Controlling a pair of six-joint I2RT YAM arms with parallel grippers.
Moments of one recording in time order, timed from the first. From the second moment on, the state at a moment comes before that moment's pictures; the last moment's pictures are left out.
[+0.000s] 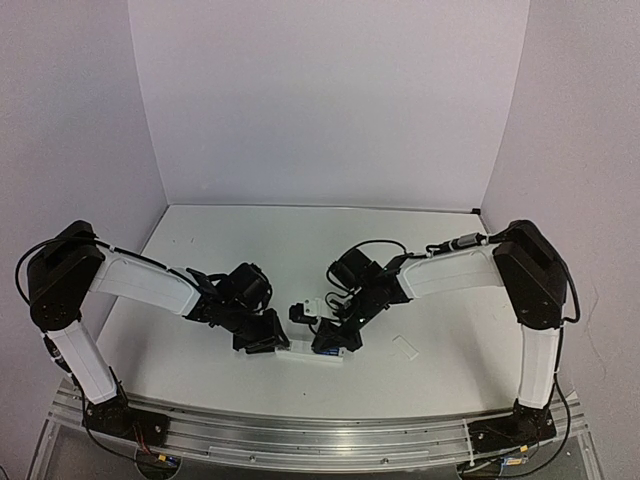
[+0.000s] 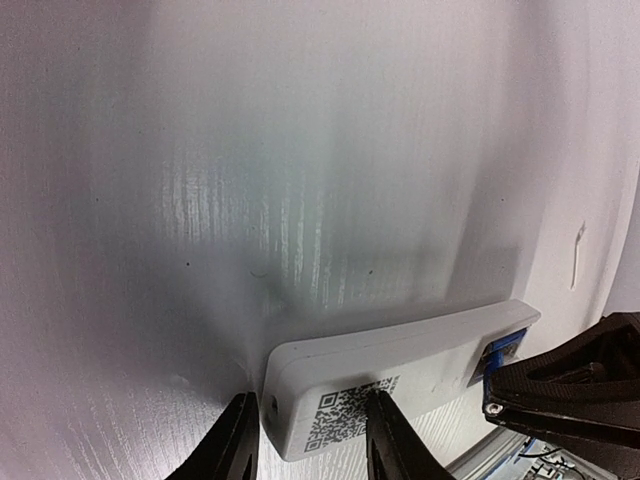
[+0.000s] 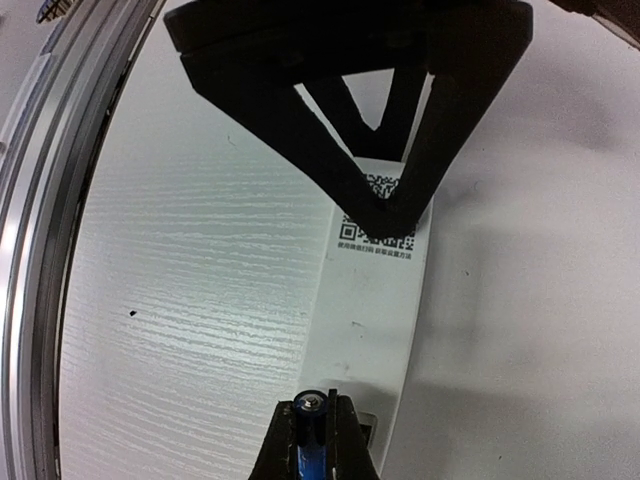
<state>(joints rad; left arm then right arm) -0.89 1.72 0.86 -0.19 0.21 -1.03 0.89 2.02 1.28 -0.39 -0.55 -0.61</state>
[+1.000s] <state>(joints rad) -0.89 1.73 0.88 -0.19 0.21 -1.02 0.89 2.04 1.34 -0.54 -0.49 -0.64</state>
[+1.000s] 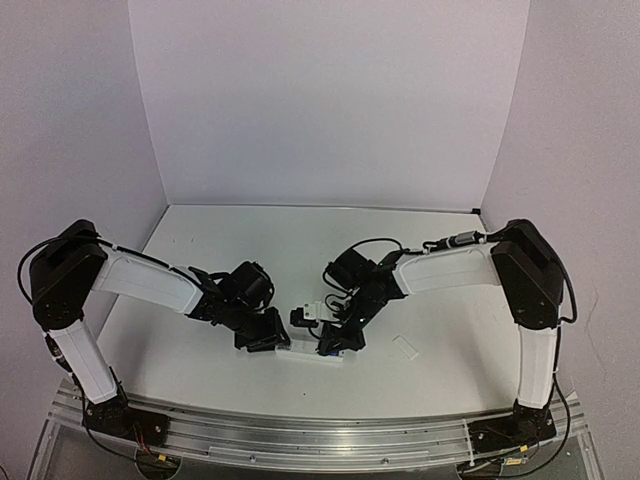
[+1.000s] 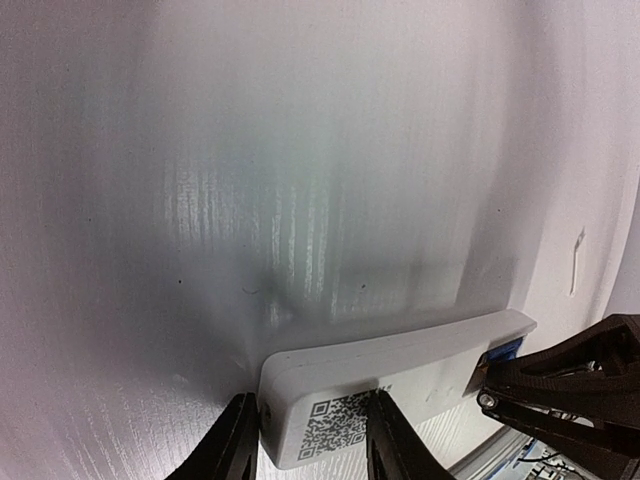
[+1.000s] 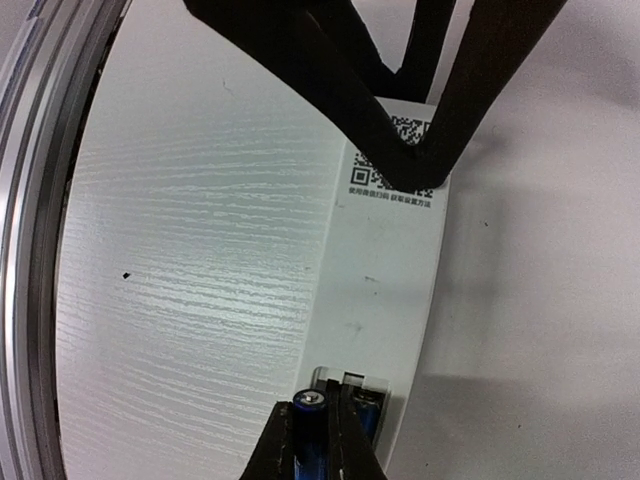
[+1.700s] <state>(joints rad) -0.89 1.73 0.88 -0.19 0.21 -1.02 0.91 2.06 1.37 -0.61 -0.45 -0.57</state>
